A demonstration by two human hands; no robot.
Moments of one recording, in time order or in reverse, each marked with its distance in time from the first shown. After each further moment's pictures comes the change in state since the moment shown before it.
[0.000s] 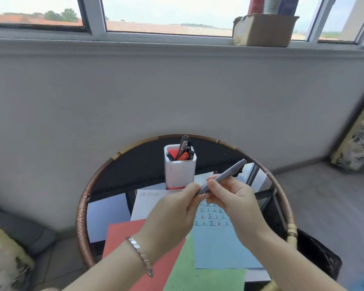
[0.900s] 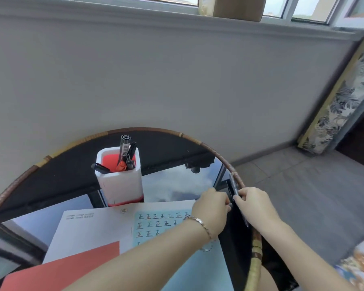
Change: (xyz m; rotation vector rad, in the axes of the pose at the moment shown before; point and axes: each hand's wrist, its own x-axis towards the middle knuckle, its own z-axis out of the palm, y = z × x) left_hand 0.130 0.010 0.195 0.069 -0.504 -0.319; right_hand 0.093 0.067 -0.189 -1.258 0.272 0.278
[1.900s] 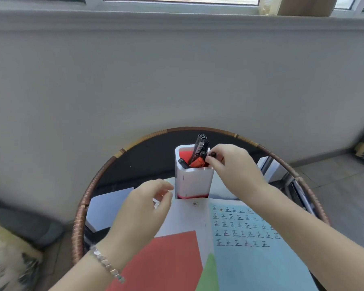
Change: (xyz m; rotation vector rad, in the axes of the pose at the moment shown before) left_hand -0.165 -0.144 -0.147 -0.136 0.550 -0.087; right_hand -0.036 -0.208 0.011 0.144 0.096 -0.587
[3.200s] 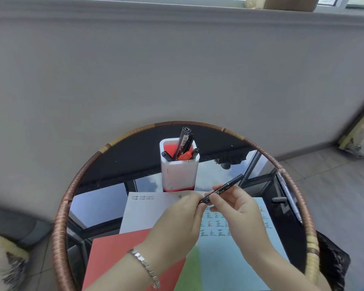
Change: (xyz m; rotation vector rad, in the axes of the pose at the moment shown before) left_hand -0.014 0.029 0.073 -0.124 -0.238 0.242; right_hand -0.100 0.007 0.003 1.081 0.032 0.454
